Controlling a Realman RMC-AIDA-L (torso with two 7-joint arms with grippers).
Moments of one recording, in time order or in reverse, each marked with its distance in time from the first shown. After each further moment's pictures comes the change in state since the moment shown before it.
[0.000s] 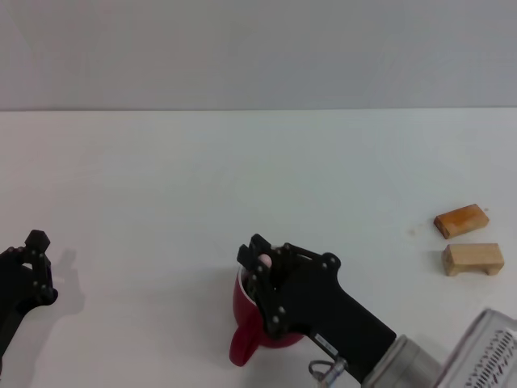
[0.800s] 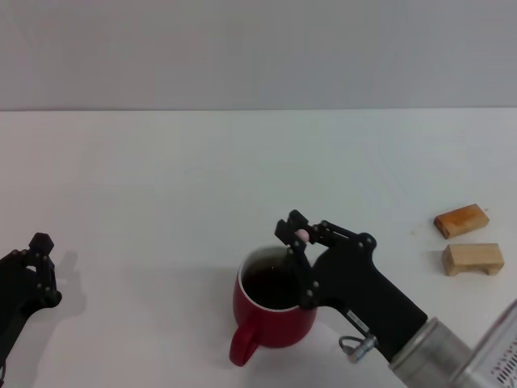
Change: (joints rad) left arm 0.003 -0.002 0.002 -0.009 0.000 -0.014 0.007; right arm -0.028 -0.009 0.060 -0.059 -0.002 -0.044 -0.007
